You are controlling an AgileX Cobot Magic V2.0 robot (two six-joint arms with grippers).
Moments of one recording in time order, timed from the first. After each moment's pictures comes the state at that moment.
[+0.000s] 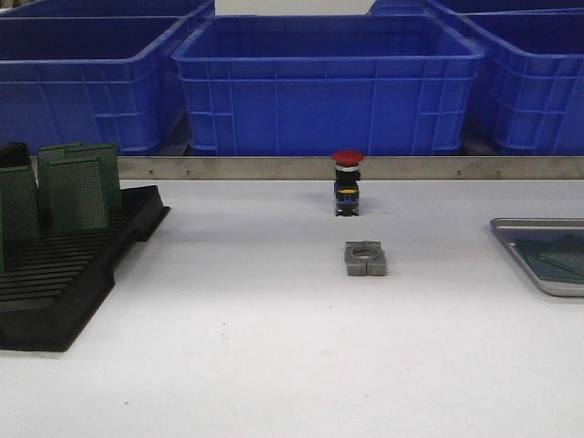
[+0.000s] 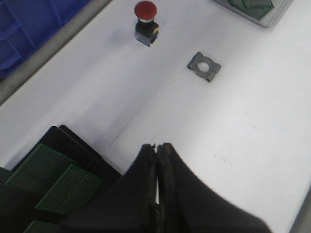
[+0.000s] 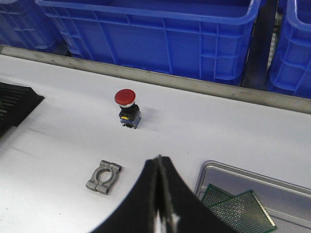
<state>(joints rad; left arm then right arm) -0.04 1.46 -1.44 -0.65 1.13 1.01 -0.21 0.96 -0.74 1.05 0.54 -1.12</state>
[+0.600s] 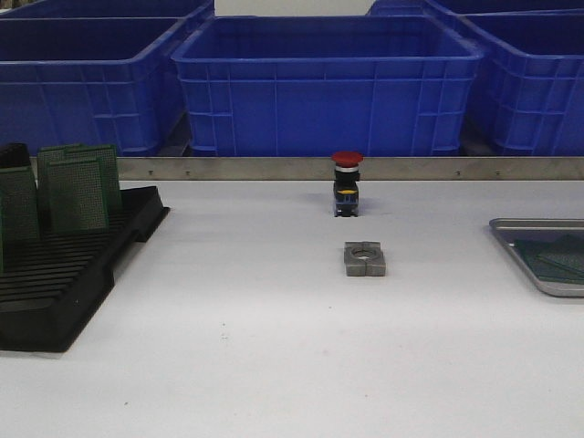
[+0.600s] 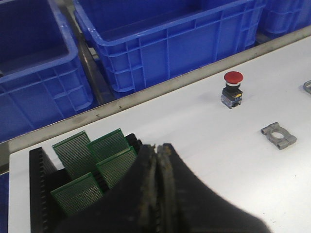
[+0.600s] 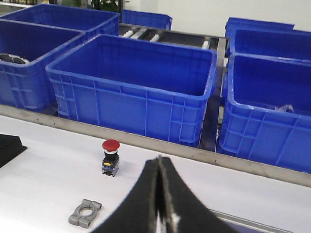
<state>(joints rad) -0.04 0.80 -0.66 -0.96 0.45 1.13 -0.17 0.29 -0.39 1.07 0.37 -1.12</state>
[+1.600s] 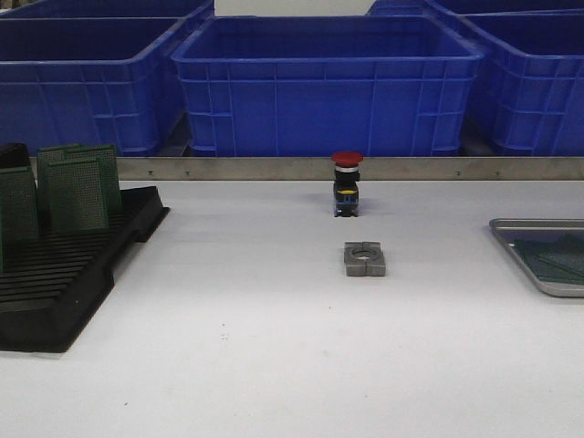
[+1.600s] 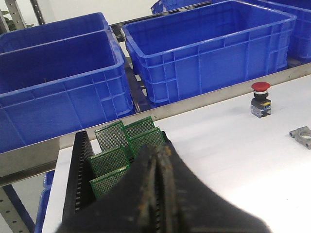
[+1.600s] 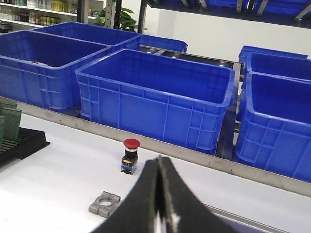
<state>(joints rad) -0.04 0.20 -0.22 -1.00 0.30 1.17 -0.17 0.02 -0.23 1.07 0.44 -1.12</state>
